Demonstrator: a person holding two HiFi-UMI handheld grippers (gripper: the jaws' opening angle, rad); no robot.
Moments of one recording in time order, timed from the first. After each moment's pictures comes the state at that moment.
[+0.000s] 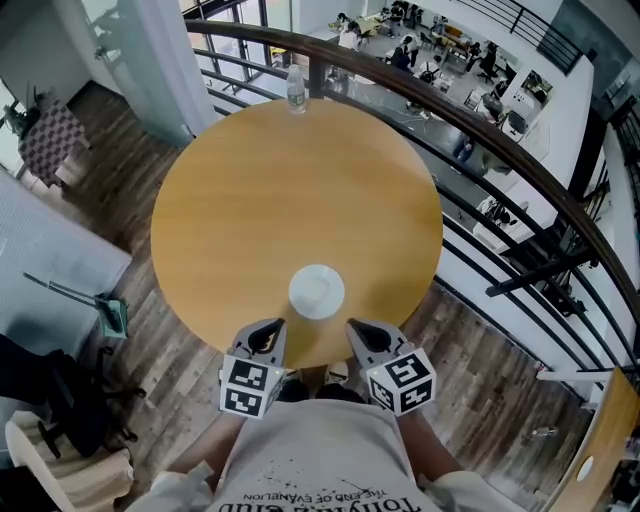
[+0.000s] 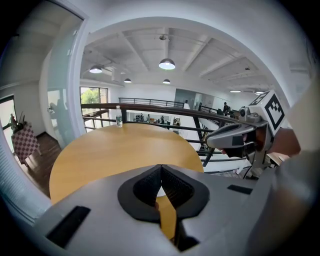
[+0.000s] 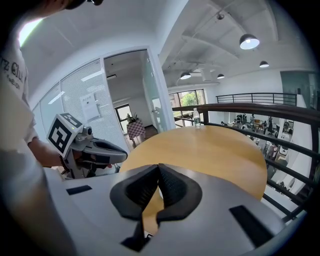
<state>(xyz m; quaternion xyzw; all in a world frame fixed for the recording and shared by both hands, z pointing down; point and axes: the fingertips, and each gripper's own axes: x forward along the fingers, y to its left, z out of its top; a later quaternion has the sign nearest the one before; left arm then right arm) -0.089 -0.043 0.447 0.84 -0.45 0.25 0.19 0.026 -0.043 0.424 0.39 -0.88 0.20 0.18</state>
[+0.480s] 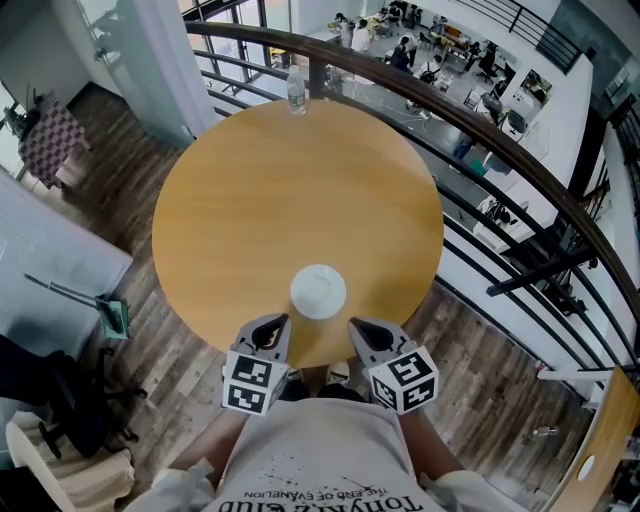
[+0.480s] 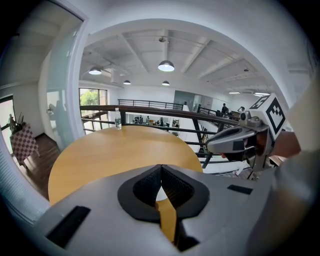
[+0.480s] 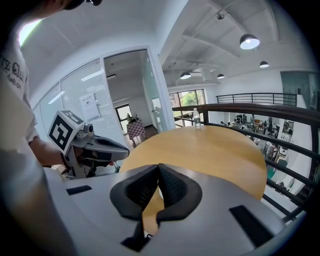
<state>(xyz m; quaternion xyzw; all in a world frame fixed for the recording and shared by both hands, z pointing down) -0.082 -0.049 0.441 0.84 -0.45 0.24 0.19 0.028 -0.042 0.425 0.39 -0.88 0.20 0.18</state>
